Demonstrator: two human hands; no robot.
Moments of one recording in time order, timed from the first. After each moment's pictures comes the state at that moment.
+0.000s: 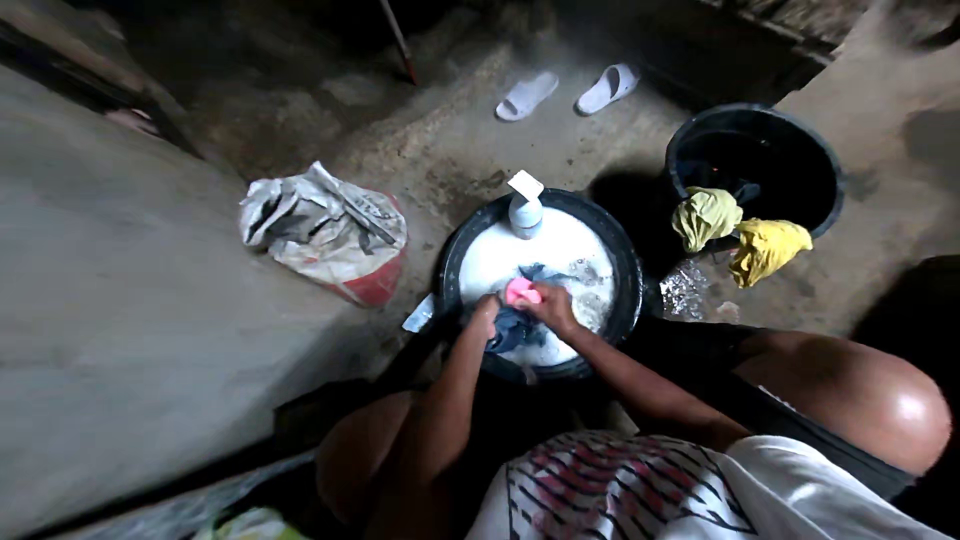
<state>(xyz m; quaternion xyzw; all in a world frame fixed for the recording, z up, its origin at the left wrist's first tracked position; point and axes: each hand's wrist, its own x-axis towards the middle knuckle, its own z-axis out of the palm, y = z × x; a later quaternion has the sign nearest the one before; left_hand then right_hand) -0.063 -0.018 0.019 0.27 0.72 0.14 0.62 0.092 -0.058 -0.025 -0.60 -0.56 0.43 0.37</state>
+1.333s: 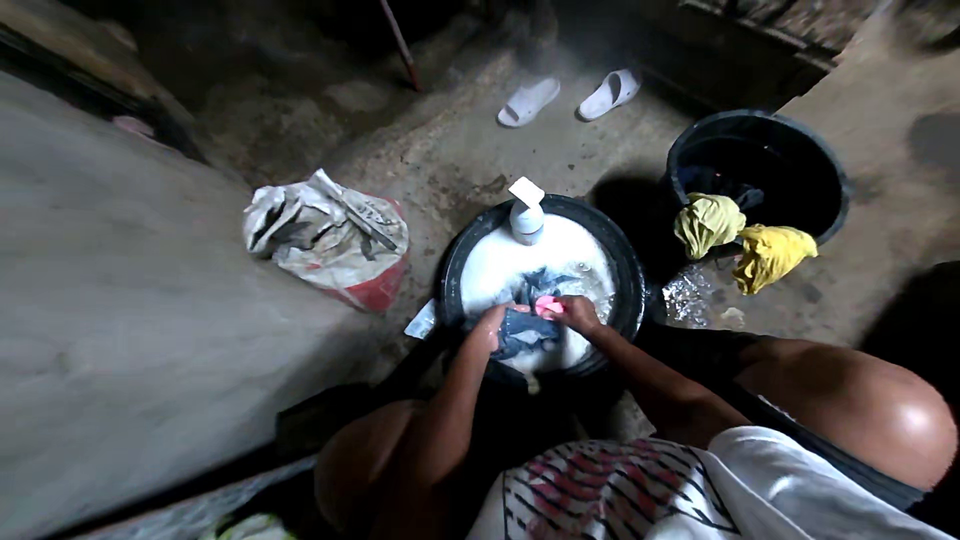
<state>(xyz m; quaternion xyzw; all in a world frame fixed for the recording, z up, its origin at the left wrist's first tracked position) -0.055 -0.009 0.006 0.25 0.69 0.12 0.67 0.149 -0.049 -0.086 -0.66 -0.59 0.45 0.13</state>
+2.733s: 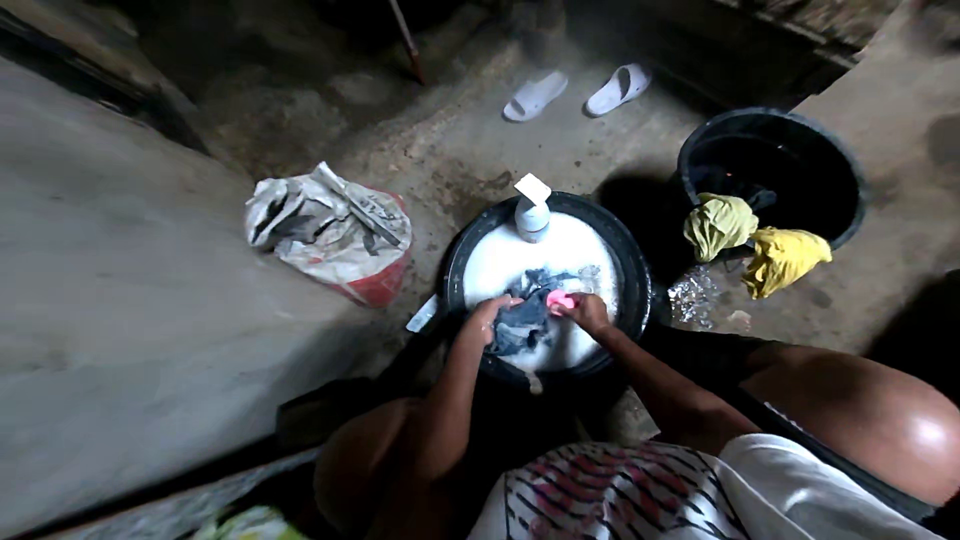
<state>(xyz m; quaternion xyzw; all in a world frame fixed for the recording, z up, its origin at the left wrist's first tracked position) -0.070 0.000 0.011 0.27 0.68 0.10 0.67 0.153 -0.051 -0.075 -0.69 -0.54 0.46 0.13</state>
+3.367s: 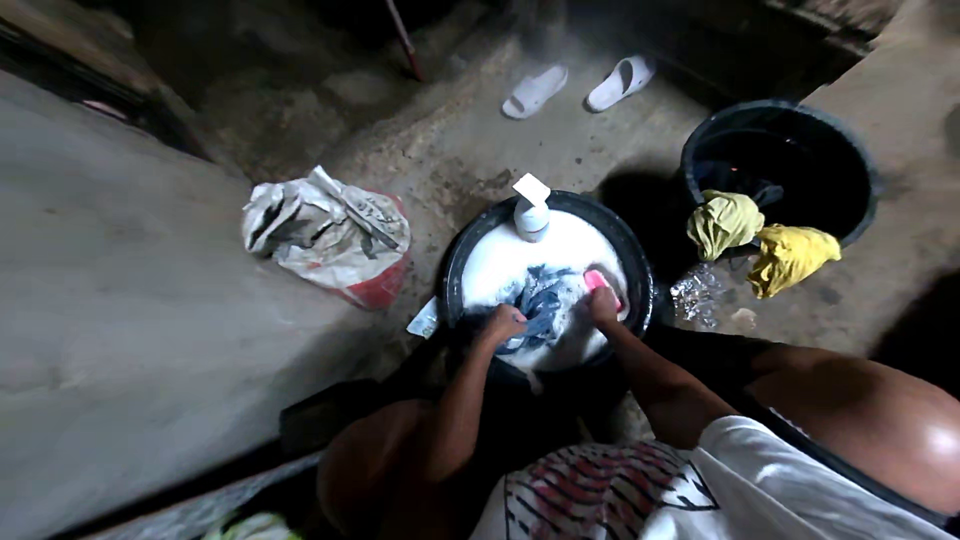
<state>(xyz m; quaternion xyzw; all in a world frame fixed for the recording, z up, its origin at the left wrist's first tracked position) -0.065 0.004 -0.019 0.63 0.58 -0.14 0.50 0.182 -0.046 -0.137 -0.79 -0.43 0.45 0.02</state>
